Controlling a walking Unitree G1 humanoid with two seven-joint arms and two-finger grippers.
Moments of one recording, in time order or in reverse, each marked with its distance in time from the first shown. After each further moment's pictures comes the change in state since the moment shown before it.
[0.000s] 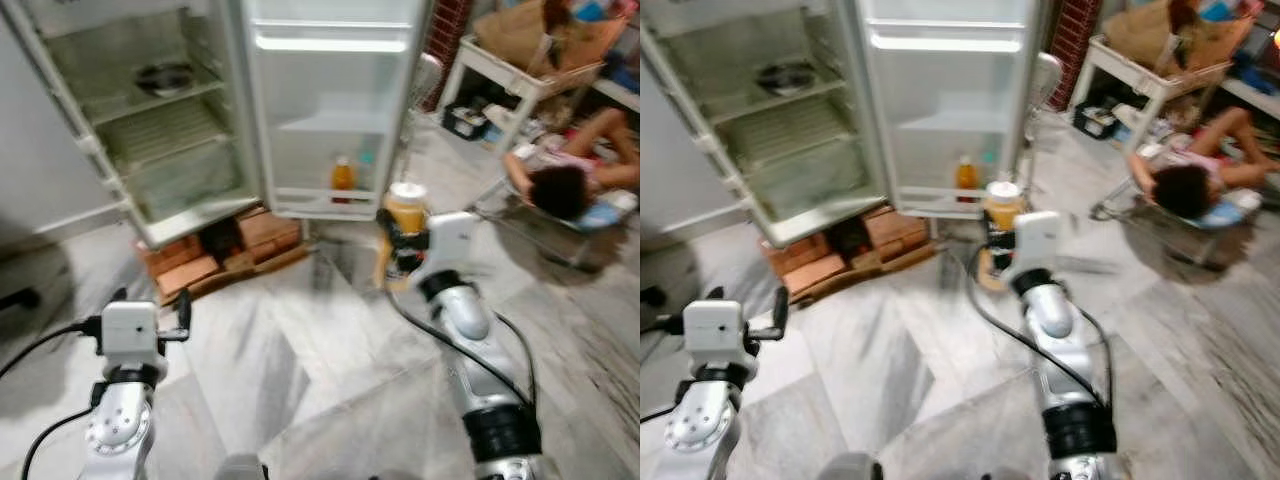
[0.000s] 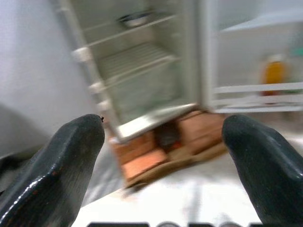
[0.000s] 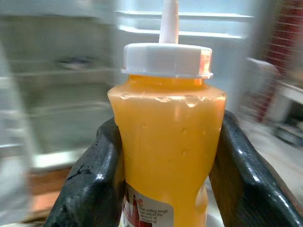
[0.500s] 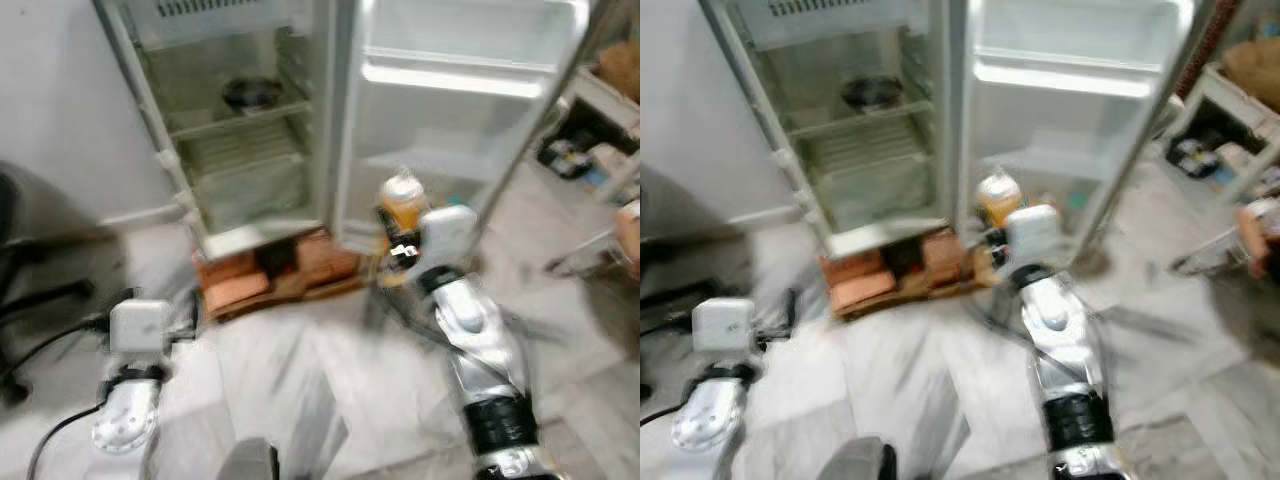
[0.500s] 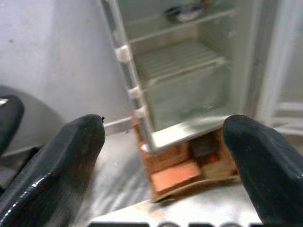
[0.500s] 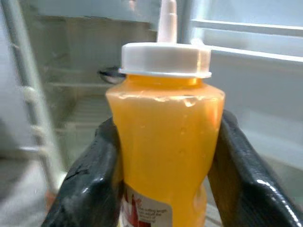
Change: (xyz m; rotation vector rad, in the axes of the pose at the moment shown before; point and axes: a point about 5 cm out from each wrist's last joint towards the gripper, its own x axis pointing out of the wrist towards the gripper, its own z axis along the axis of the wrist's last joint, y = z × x) left arm 0.002 -0.003 -0.004 0.017 0.018 -0.020; right arm 0.006 0.009 0.002 -0.029 -0.029 0.045
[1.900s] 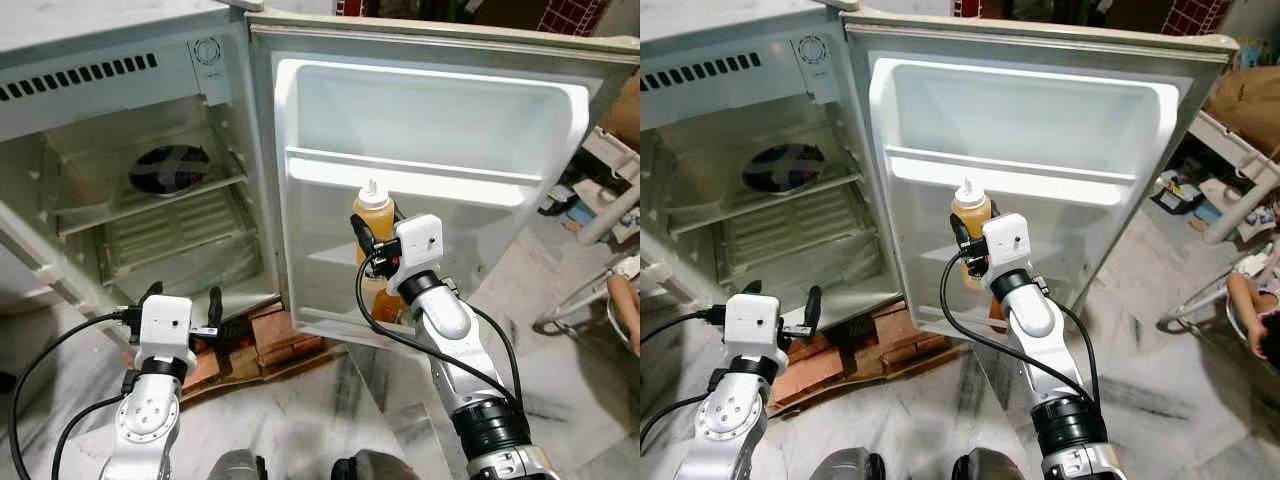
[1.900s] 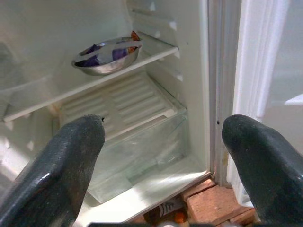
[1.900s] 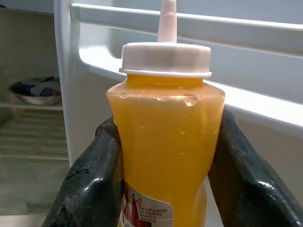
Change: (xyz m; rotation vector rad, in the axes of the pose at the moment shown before) left arm 0.007 -0.021 0.005 0.015 -0.016 -0.074; right arm 0.001 0.008 -0.005 -0.046 -0.002 0.057
